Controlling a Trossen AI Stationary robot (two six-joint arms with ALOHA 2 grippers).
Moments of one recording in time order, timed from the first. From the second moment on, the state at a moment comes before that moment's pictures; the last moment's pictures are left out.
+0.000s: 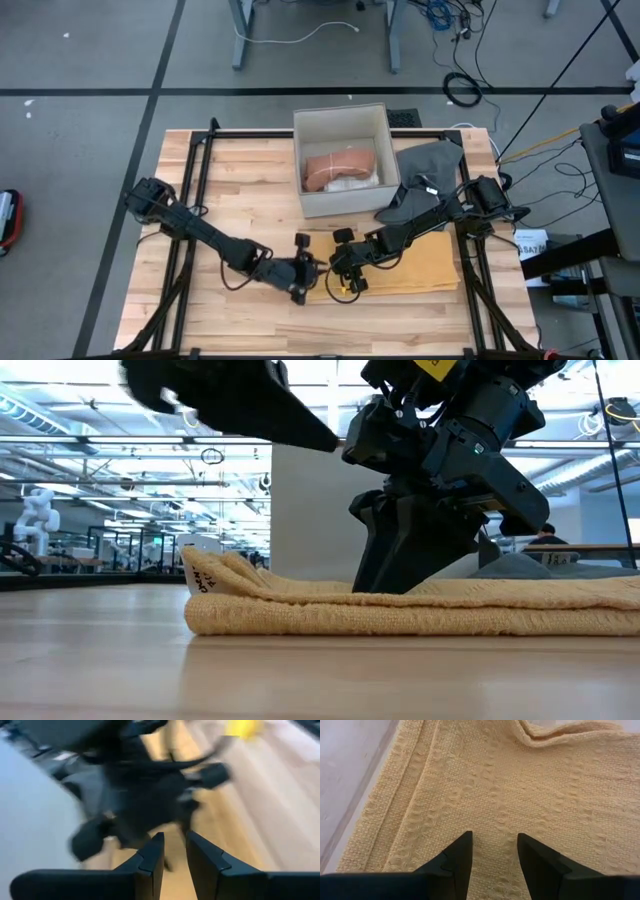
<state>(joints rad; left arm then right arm) -0.46 1.72 0.97 0.20 -0.48 0.14 0.28 1.89 1.03 -0.08 0.05 -0.01</state>
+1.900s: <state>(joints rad) -0.30 1.76 0.97 -0.01 -0.29 0.03 0.28 1.89 1.04 -0.08 0.05 -0.09</state>
